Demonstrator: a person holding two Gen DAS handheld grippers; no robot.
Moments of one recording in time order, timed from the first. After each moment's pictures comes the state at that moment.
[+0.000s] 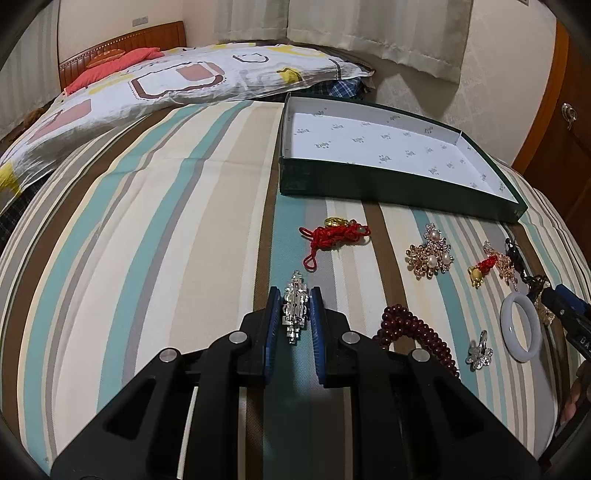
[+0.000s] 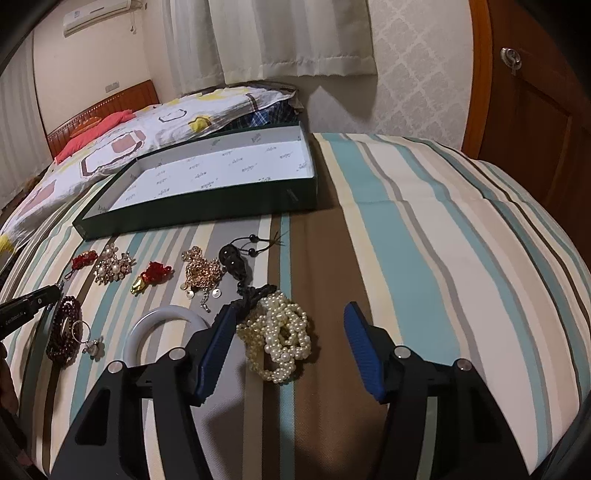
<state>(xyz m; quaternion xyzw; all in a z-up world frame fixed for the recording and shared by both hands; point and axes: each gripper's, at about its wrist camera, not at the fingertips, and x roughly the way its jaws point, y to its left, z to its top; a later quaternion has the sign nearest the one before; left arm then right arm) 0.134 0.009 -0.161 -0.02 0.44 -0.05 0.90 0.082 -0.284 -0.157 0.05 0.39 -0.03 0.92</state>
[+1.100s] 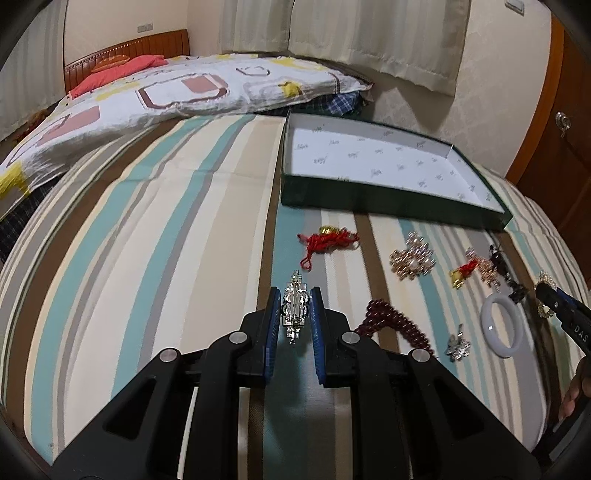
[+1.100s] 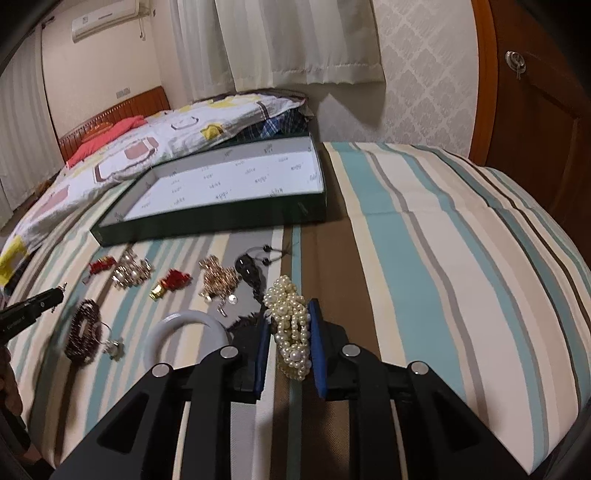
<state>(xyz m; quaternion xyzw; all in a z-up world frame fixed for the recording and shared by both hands) 0.114 0.013 -0.140 -0.03 0.41 -0.05 0.91 0.071 -0.284 -0.140 0.06 0.38 -0.01 0.92</state>
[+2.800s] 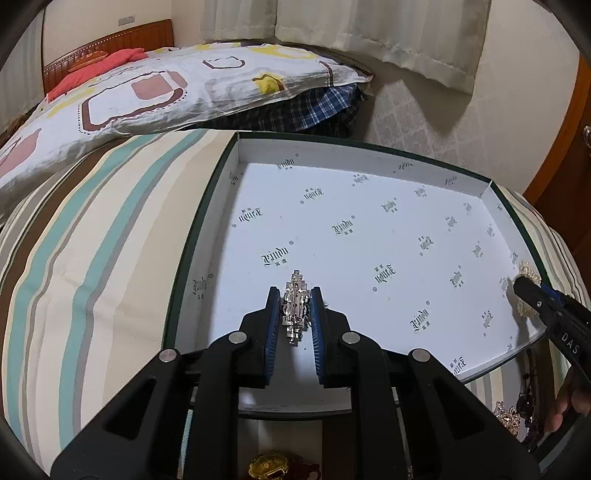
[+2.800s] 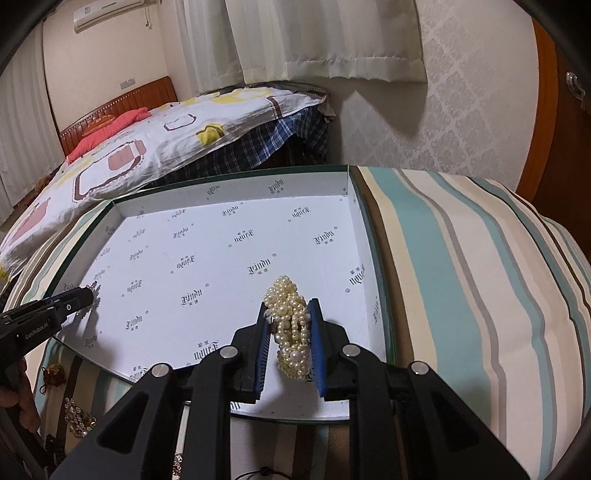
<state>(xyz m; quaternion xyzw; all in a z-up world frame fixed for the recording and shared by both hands) 0.289 -0.044 -0.161 -0.03 0.44 -0.06 0.90 0.241 -0.285 -0.150 0.05 0.40 0.02 0.92</state>
